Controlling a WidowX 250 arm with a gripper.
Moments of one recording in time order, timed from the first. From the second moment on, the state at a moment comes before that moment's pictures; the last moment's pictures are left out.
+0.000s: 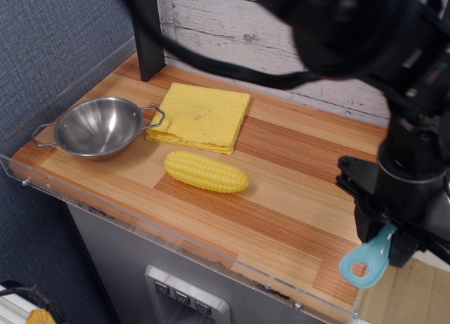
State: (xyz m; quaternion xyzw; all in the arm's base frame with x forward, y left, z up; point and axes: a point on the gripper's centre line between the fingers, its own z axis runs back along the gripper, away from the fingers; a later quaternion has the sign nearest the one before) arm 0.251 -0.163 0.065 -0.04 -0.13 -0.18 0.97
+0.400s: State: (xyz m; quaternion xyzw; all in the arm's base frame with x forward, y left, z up) arm 0.247 -0.103 0.040 -0.02 -0.05 -0.07 1.00
